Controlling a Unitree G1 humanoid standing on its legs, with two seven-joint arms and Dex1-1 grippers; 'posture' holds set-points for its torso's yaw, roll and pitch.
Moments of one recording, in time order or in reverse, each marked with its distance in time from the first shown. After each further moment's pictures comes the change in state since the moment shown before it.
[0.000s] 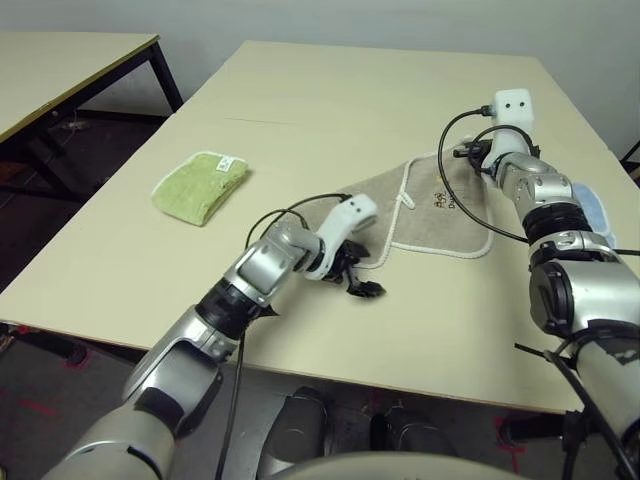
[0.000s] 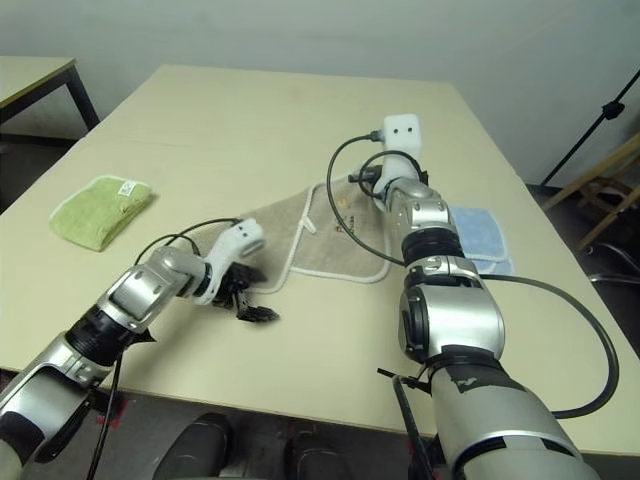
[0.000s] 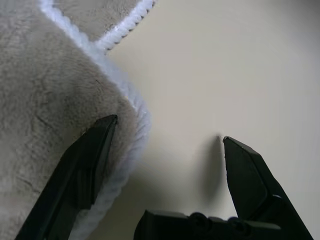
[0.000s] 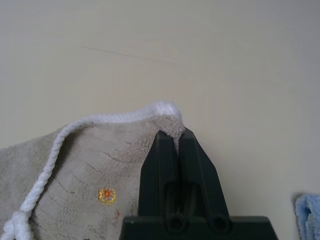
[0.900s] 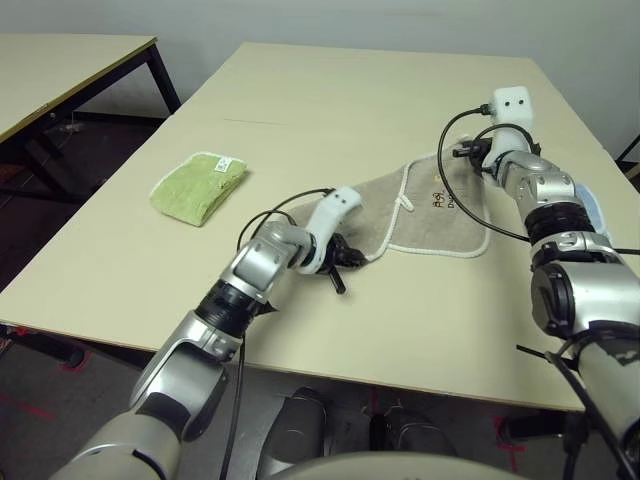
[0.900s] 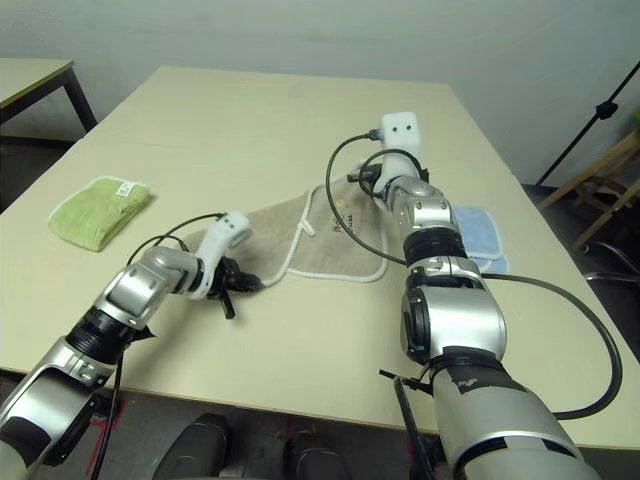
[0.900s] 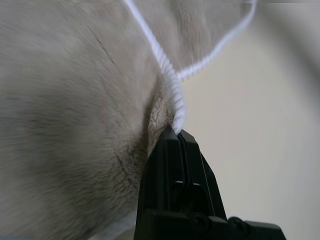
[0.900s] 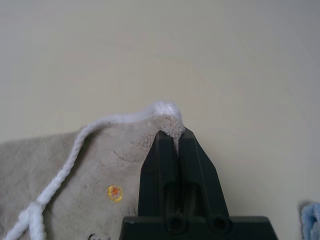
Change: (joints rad) left arm 0.037 0.036 0.293 -0.062 -0.115 0.150 0.033; right arm 0.063 -0.032 0.044 -0.128 -0.005 0.071 0.140
